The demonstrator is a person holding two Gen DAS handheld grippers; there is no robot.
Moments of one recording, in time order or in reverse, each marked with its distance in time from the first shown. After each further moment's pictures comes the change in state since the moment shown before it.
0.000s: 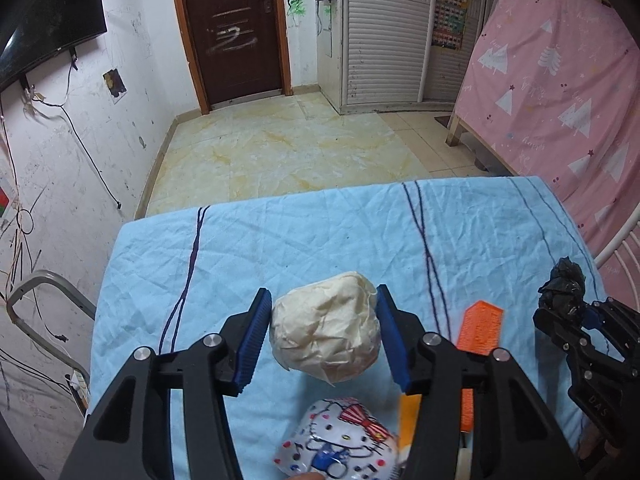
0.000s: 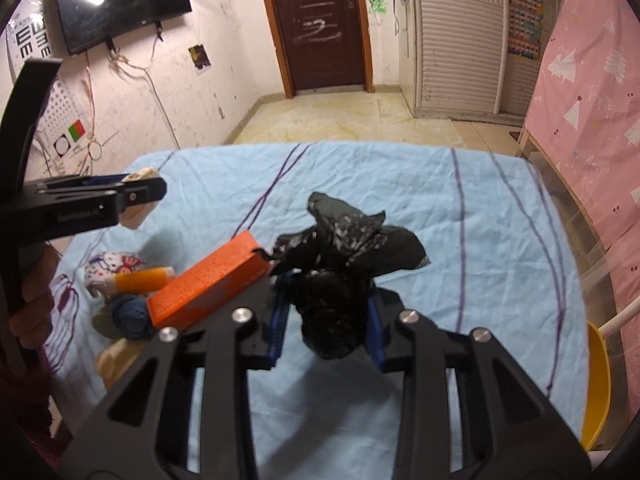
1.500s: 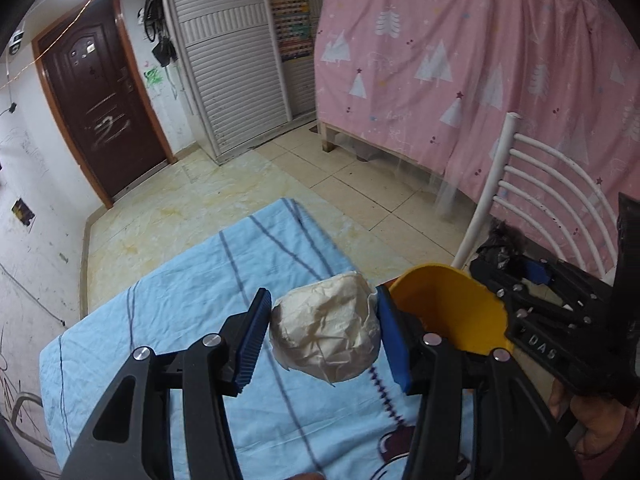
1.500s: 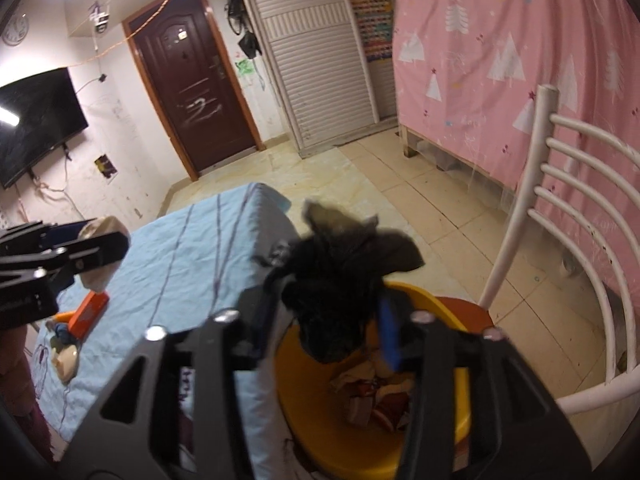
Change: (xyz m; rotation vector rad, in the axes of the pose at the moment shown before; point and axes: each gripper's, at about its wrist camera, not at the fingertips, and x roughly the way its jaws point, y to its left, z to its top) left arm -0.075 -0.316 -0.002 0.395 -0.099 -0.220; right arm -0.130 -0.227 -0.078 0.368 -0.203 -0.220
